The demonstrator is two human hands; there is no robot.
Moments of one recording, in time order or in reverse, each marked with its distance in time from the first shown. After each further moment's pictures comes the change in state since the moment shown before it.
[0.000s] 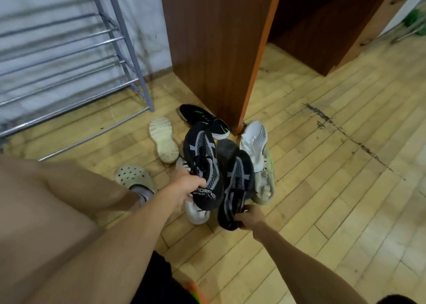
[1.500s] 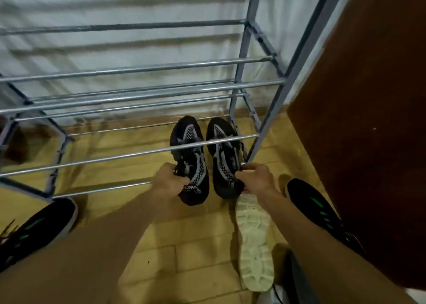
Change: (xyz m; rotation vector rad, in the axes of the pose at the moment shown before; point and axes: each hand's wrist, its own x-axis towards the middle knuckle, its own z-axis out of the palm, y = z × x) left_hand 0.300 0.018 -0.316 -0.283 0.497 -0.109; right_hand 0.212 -0.414 0.306 -0.279 -0.118 -0.353
